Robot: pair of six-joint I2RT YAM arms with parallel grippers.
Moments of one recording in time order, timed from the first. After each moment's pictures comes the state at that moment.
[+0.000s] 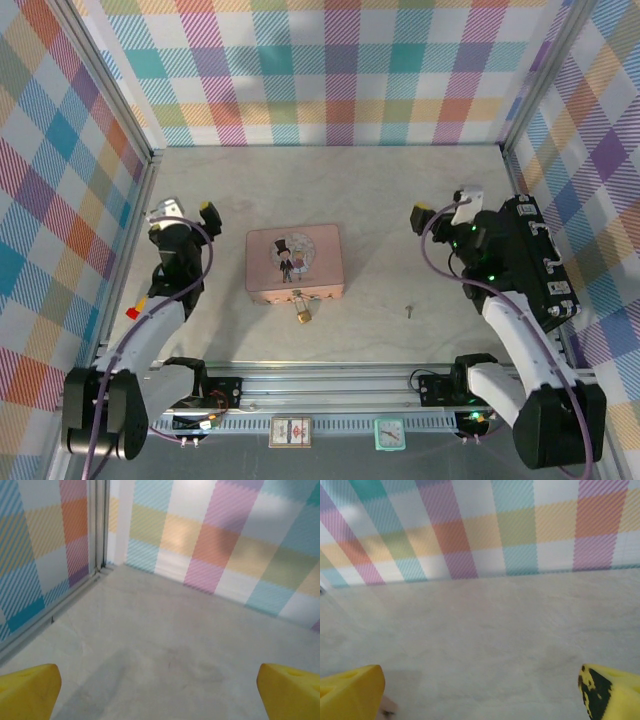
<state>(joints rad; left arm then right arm) -0.09 1.01 0.53 0.27 -0.39 -0.31 0.10 0.94 0.66 0.05 -0.18 0.21</state>
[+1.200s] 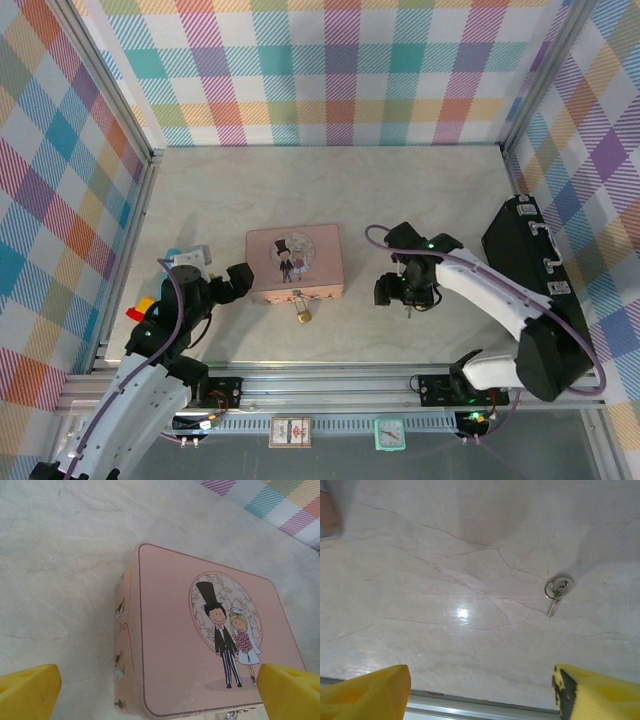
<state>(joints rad) -0.35 0.49 0.46 -0.48 -0.04 -0.57 0.59 1.36 0.93 -1.05 -0.12 0.58</state>
